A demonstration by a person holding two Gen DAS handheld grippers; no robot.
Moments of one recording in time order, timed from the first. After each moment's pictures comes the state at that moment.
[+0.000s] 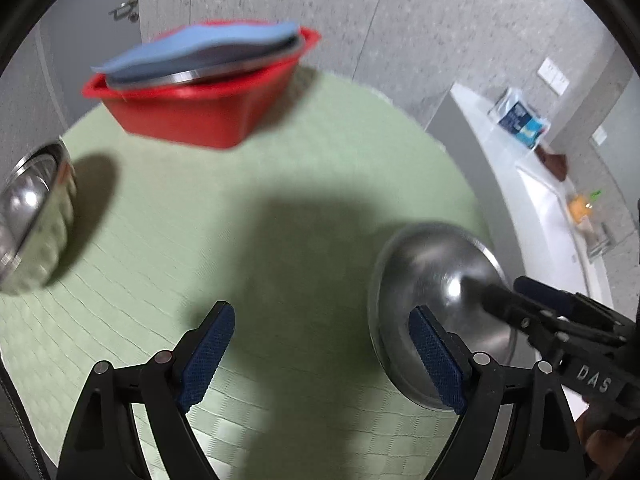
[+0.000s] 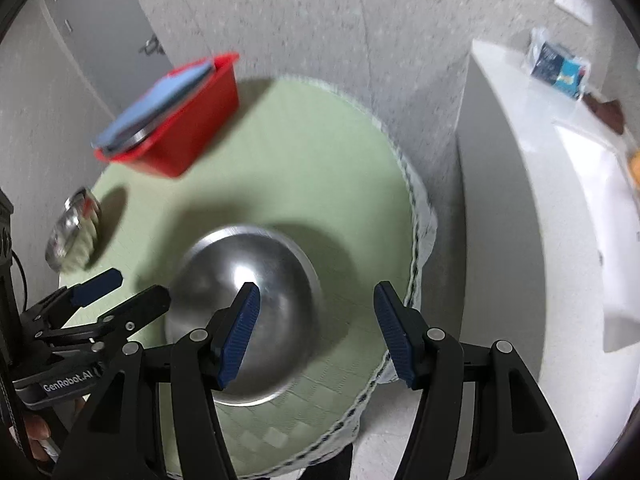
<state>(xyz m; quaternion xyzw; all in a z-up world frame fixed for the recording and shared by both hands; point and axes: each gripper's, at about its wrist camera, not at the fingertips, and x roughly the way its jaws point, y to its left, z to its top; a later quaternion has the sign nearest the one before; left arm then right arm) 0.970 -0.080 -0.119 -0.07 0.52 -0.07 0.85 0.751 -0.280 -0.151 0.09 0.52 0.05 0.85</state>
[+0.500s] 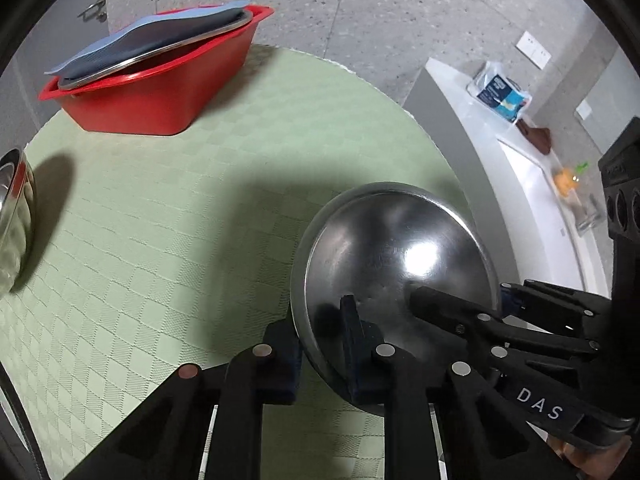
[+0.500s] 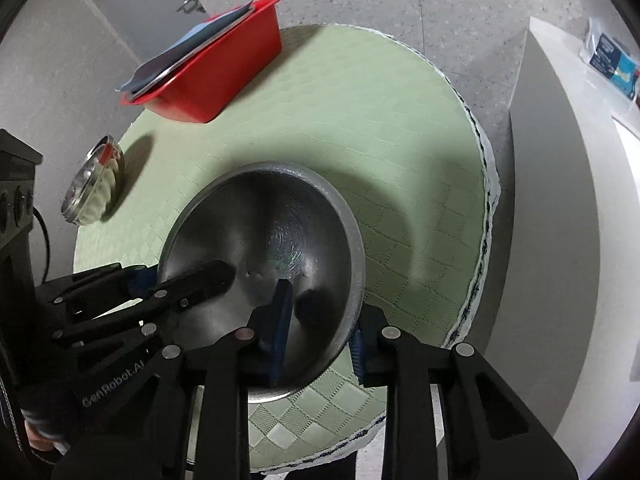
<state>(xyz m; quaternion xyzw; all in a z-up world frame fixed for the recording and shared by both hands) 1.005 -0.108 -0.134 -0.06 0.53 -0.12 0.83 0.757 -0.259 -0.175 0.08 0.55 0.13 0.82</state>
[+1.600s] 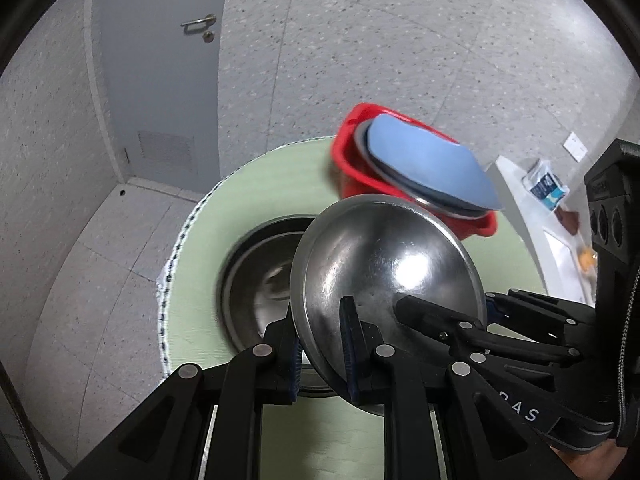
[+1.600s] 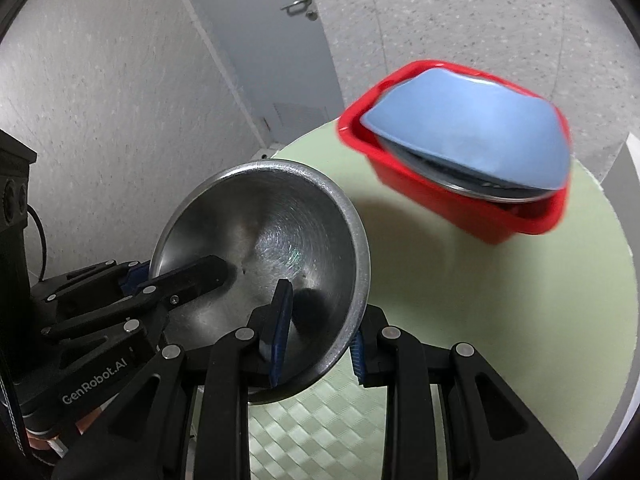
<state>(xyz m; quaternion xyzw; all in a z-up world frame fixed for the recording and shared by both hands) 0.926 0.198 -0.055 -0.11 0.46 -0.05 0.88 0.819 0.020 -0.113 0.03 0.50 0.20 0.84</state>
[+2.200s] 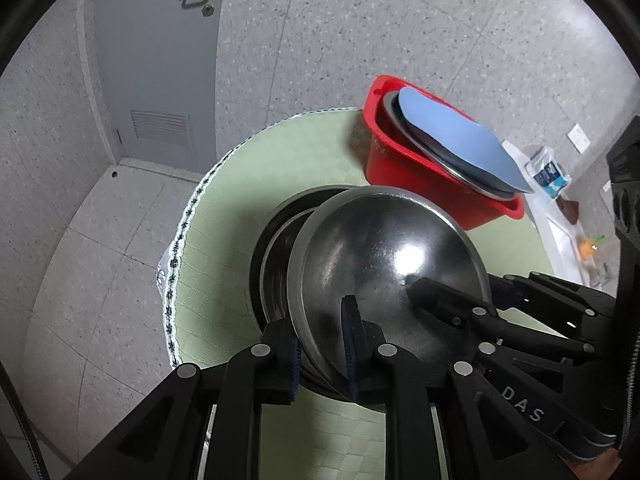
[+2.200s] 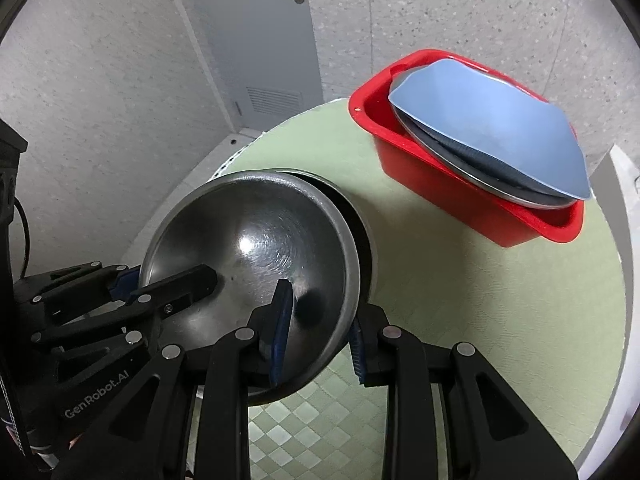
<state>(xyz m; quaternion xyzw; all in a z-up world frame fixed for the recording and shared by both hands) 0.962 0.229 -0.083 -0.12 0.49 -0.06 0.86 0.830 0.060 -0.128 -0.02 0.51 0.14 0.85</state>
